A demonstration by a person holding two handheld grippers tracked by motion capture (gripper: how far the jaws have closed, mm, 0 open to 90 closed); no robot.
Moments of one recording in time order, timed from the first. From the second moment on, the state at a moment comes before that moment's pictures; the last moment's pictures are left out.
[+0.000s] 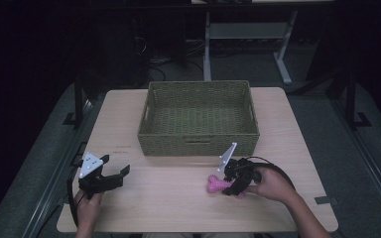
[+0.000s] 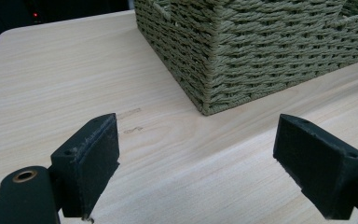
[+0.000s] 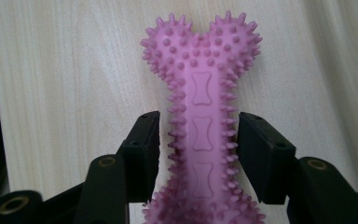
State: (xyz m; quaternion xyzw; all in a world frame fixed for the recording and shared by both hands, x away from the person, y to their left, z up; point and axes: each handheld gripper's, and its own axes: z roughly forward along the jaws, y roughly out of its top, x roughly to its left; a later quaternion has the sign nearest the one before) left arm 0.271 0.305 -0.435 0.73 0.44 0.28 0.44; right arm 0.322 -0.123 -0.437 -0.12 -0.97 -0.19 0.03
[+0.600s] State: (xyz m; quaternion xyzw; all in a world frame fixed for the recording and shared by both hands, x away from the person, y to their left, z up) left arm 0.271 0.308 -0.435 0.73 0.45 0.27 0.44; right arm 0.321 -0.118 -0.436 -0.10 -0.98 -0.17 0.01
